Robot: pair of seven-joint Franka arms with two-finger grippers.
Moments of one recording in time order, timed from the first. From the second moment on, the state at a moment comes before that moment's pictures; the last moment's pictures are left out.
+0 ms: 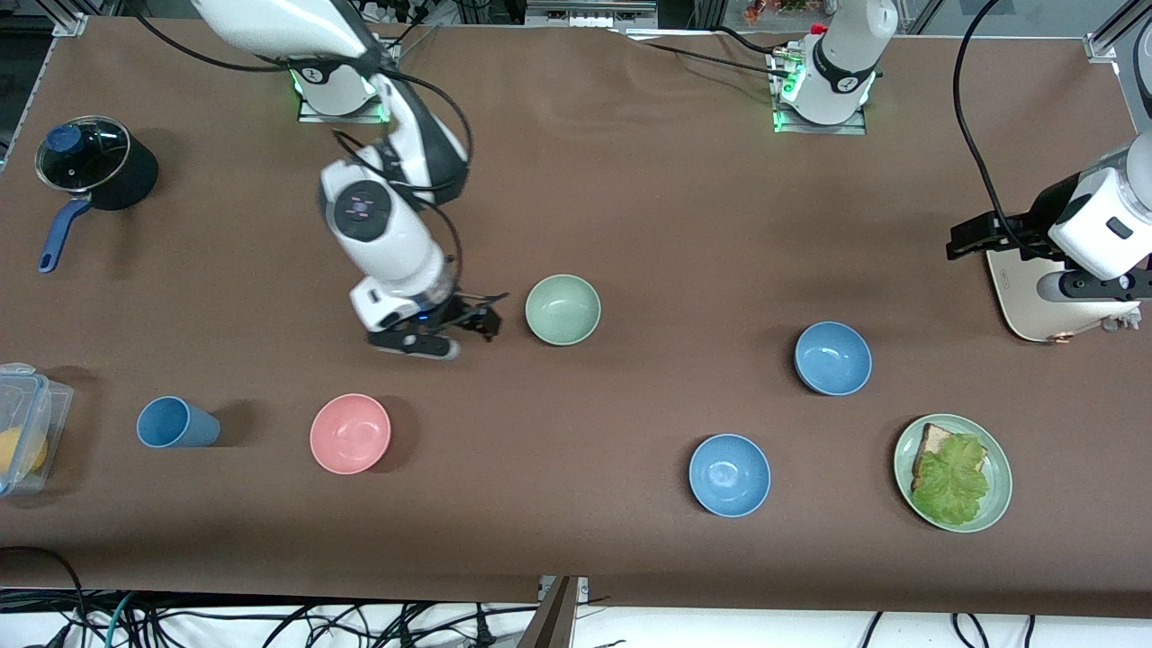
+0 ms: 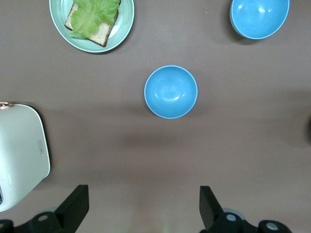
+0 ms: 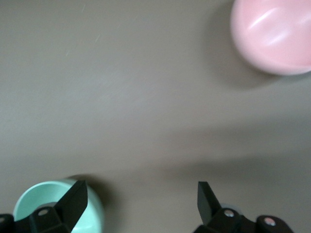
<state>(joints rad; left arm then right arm) 0.03 0.14 -0.04 -1.53 -0.03 1.51 -0.05 0.40 0.40 0.07 -1.79 0.00 2.34 0.63</state>
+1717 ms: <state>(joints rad) 0.09 0.47 -0.04 -1.87 -0.24 2.21 0.30 0.09 -0.02 -0.04 -1.72 0.05 1.69 0.12</state>
